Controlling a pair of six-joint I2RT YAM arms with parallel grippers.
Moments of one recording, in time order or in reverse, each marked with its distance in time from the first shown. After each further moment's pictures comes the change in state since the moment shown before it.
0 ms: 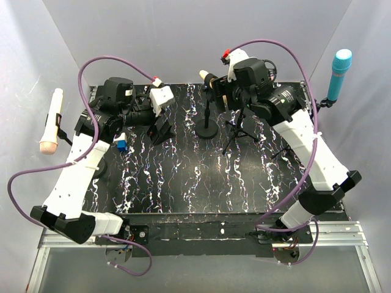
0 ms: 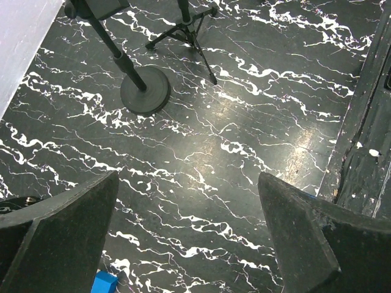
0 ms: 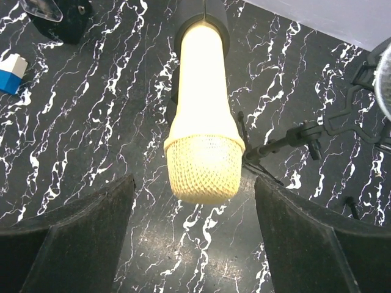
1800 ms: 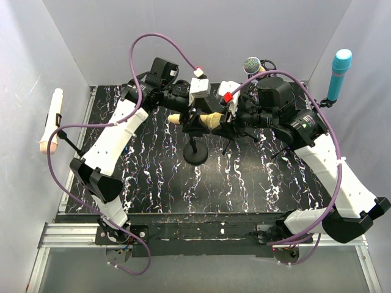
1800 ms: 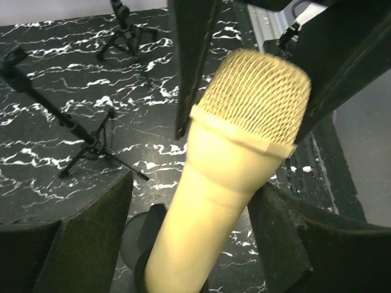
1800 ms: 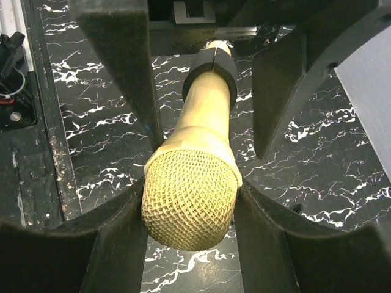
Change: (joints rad) left arm -0.150 0.442 0.409 -0.085 0.406 0.136; right arm -0.033 -0.286 -0.374 0.194 -0.750 -0.524
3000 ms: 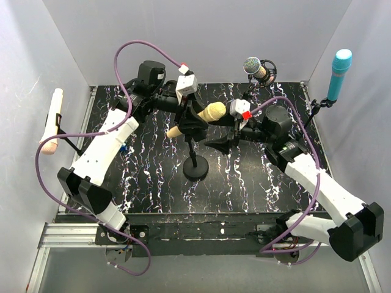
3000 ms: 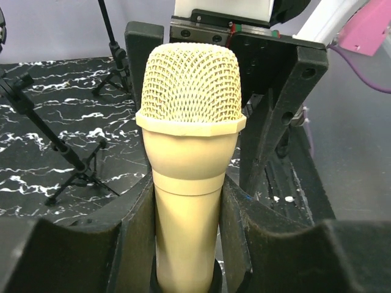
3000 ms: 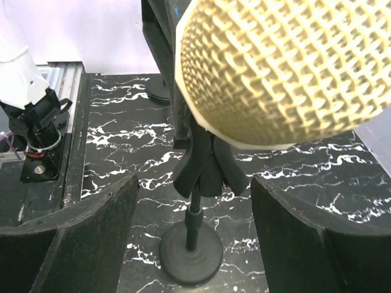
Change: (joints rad) left arm 0.028 -0.149 -0.253 0.344 0.141 -0.214; right arm -0.130 -0.179 -0.696 0.934 -0.343 0.273
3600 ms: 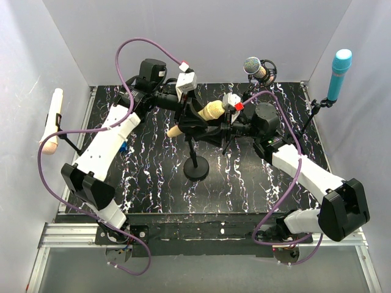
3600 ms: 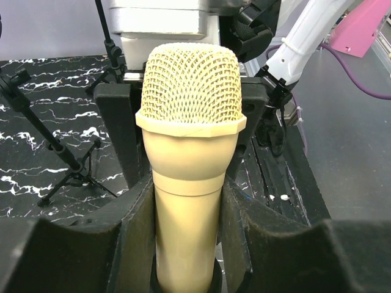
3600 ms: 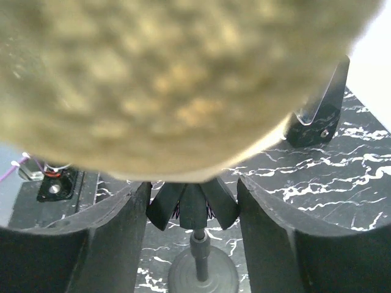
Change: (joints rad) left arm 0.025 0.051 0.052 -0.059 0.050 0.011; right arm 0.001 0.197 -0.021 0.336 -0.088 0.208
